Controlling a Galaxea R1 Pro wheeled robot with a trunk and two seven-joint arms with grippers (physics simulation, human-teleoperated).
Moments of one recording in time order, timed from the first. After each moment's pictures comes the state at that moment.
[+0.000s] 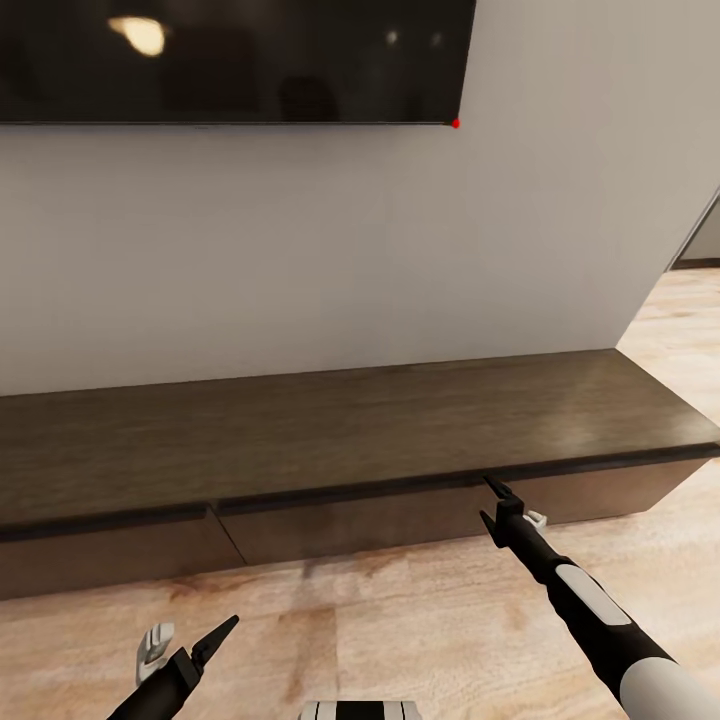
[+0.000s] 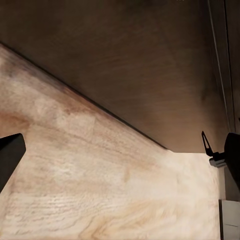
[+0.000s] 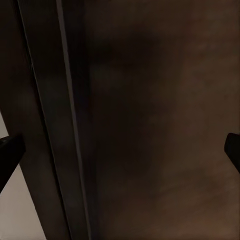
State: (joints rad) left arm 0.09 0.33 -0.15 -1.26 1.20 0.26 -0.48; right arm -0.57 -0.24 0.23 -0.64 -1.75 0.27 0.37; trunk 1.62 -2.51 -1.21
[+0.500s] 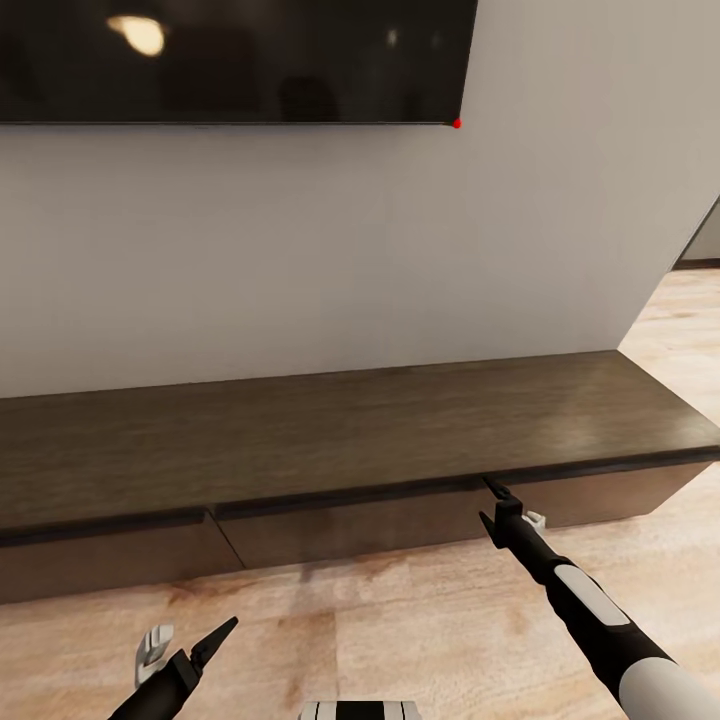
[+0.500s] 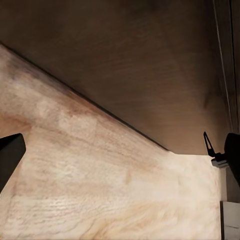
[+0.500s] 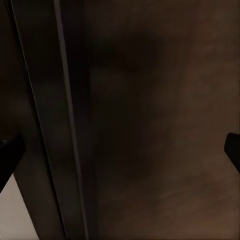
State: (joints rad) left arm 0.09 0.33 -0.14 -1.25 1.20 0.26 -0.48; right arm -0.57 -0.24 0.23 -0.64 -1.74 0.27 0.37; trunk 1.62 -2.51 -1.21
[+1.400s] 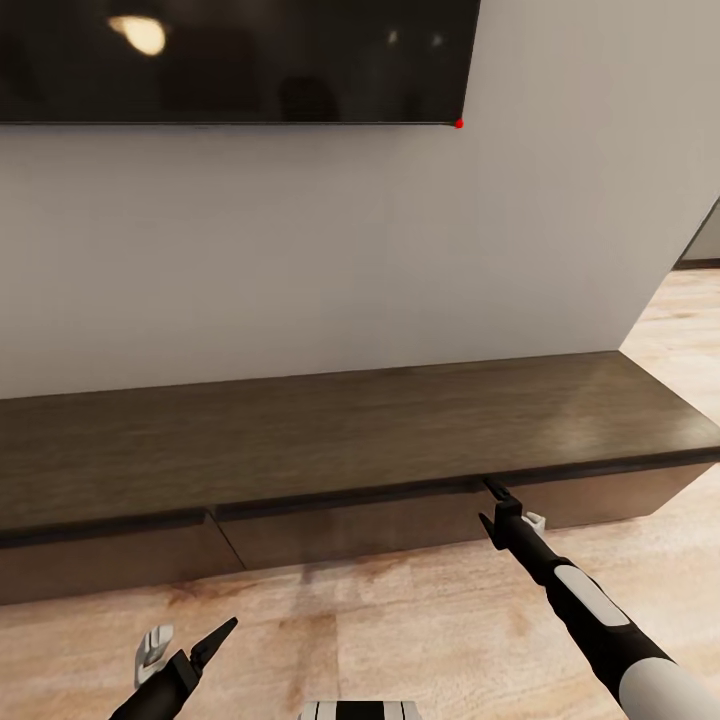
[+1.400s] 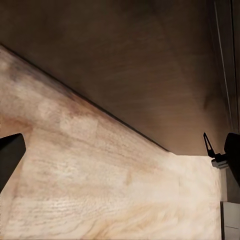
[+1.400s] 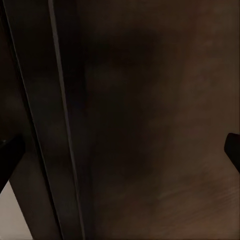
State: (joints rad) left arm 0.09 0.33 -0.14 -1.24 1.20 0.26 -0.48; right arm -0.57 -0.24 0.23 -0.64 -1.74 0.27 0.36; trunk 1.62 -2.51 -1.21
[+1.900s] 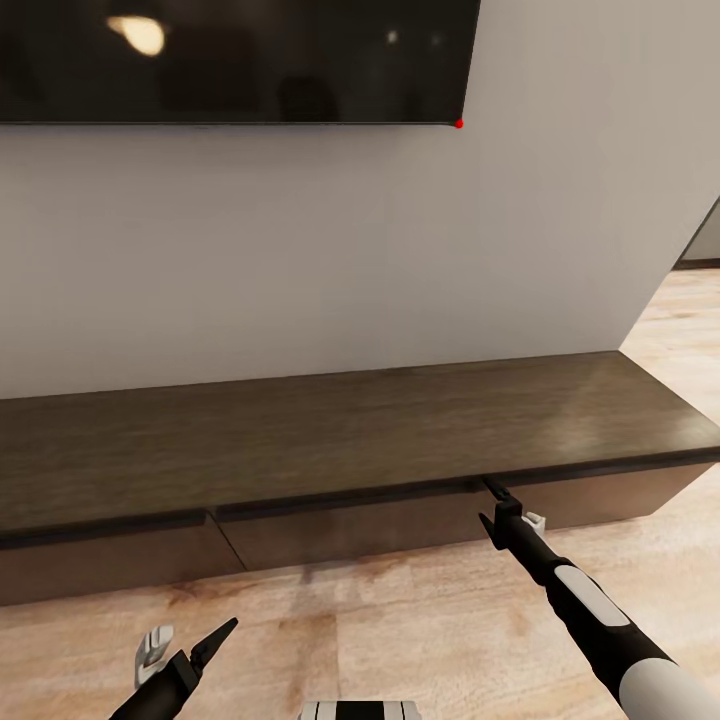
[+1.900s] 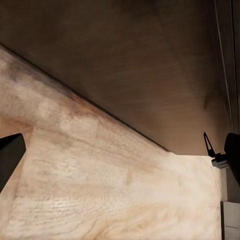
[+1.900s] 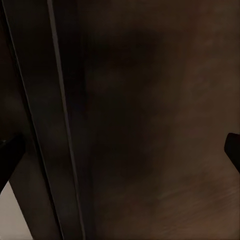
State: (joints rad) left arm 0.09 0.33 -0.14 -1.24 1.20 0.26 -0.48; right arm -0.57 -0.24 0.23 -0.64 -1.74 0.27 0.36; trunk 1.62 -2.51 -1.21
